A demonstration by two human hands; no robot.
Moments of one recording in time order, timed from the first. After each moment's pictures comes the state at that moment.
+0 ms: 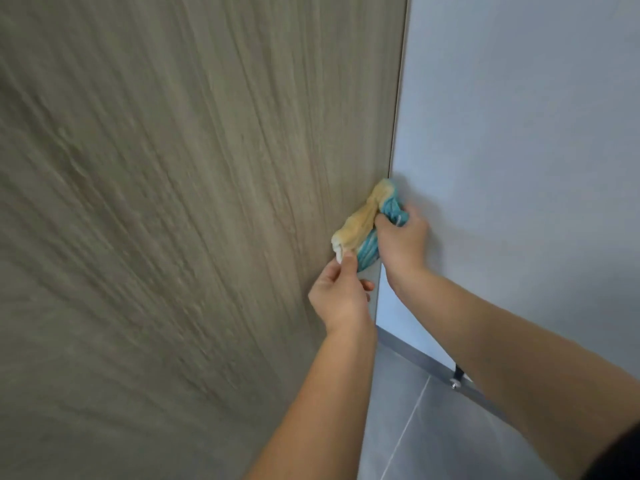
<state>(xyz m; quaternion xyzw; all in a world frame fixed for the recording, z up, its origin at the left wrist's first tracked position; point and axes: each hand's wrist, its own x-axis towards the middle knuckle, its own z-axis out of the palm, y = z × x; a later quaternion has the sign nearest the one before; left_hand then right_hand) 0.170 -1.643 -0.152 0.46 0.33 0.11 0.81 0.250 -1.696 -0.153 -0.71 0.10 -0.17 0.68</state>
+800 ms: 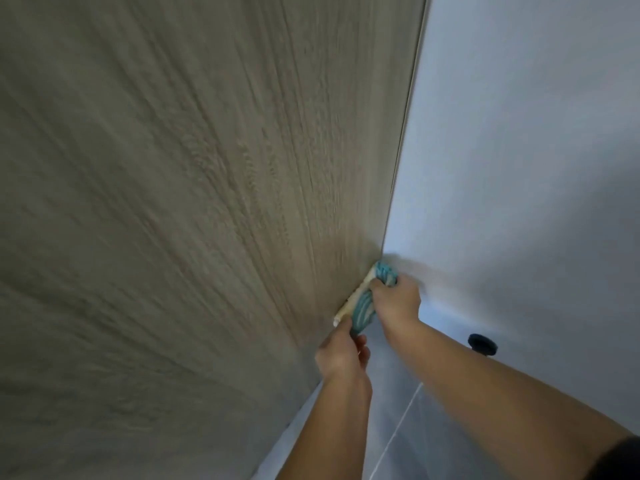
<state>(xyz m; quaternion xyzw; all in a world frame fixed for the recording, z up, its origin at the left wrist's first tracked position) 0.188 -1.650 -0.338 0.34 0.53 0.00 0.78 0.263 -1.705 -0.355 -0.78 0.25 0.03 0.57</state>
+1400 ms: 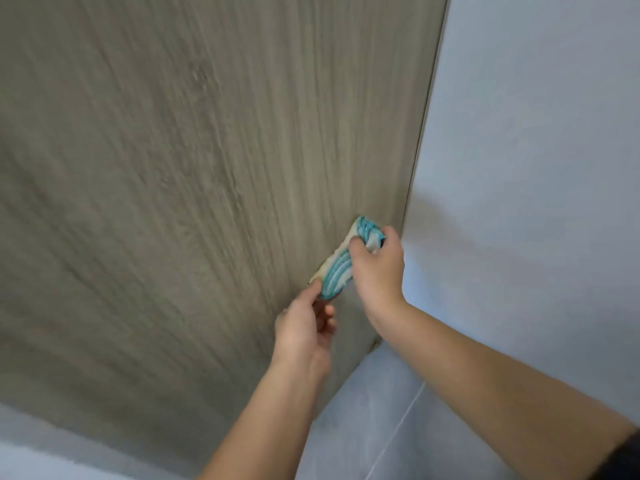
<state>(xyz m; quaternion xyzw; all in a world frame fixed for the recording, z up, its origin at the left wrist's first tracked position) 0.078 -1.575 -0.095 0.37 0.35 0.05 0.86 0.148 -1.645 -0.091 -0.71 0.02 -0.13 0.69</state>
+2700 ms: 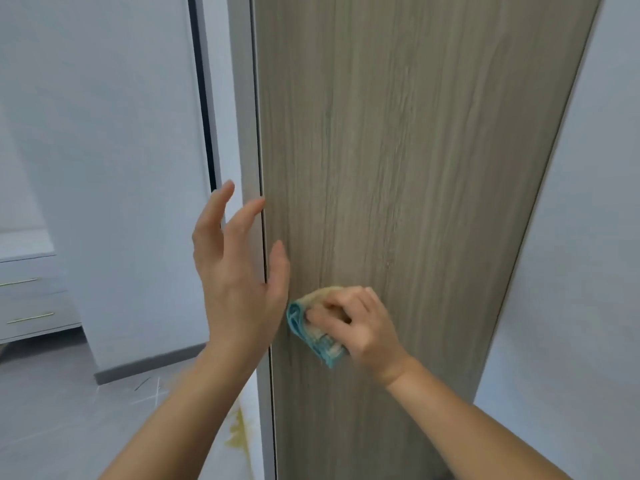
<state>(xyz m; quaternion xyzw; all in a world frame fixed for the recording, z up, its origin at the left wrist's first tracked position) -0.096 -1.454 0.136 0.73 0.07 0.66 0.15 0.052 -1.559 0.053 -0.53 -0.62 -0.50 0.27</state>
